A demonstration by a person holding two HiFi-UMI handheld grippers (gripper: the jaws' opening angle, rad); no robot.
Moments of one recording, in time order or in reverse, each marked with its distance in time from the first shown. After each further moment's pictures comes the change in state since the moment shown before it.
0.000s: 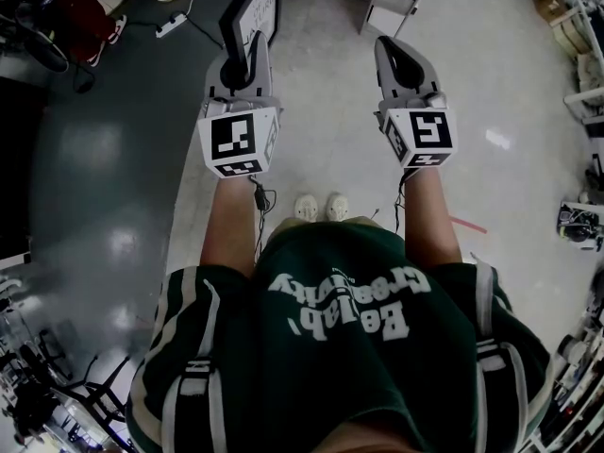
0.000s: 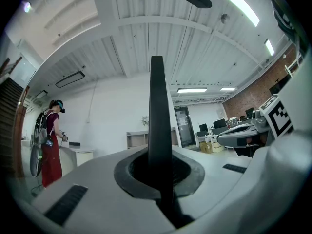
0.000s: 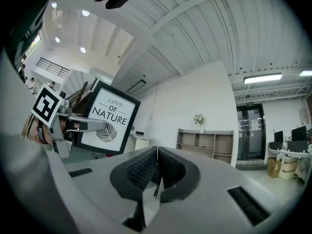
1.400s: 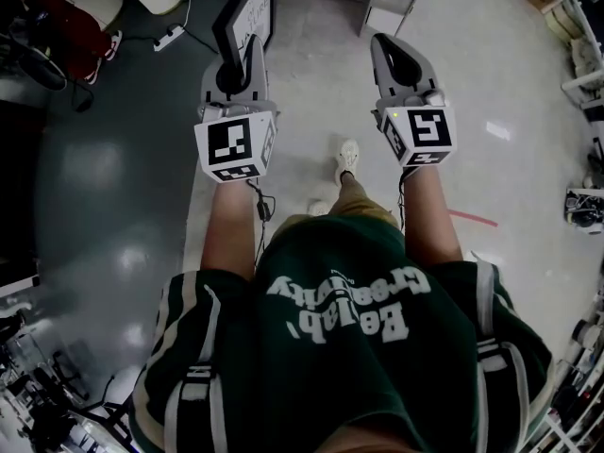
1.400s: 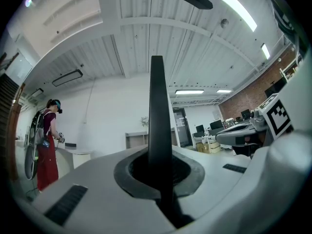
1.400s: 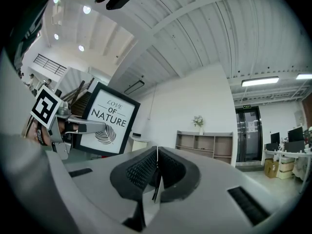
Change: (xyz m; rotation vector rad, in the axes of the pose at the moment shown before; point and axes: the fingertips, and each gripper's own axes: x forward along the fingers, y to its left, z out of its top) left arm -0.002 0.058 -0.009 0.004 -0.020 -0.051; right arm 0.036 0.043 0.008 -0.002 -0.026 -0.053
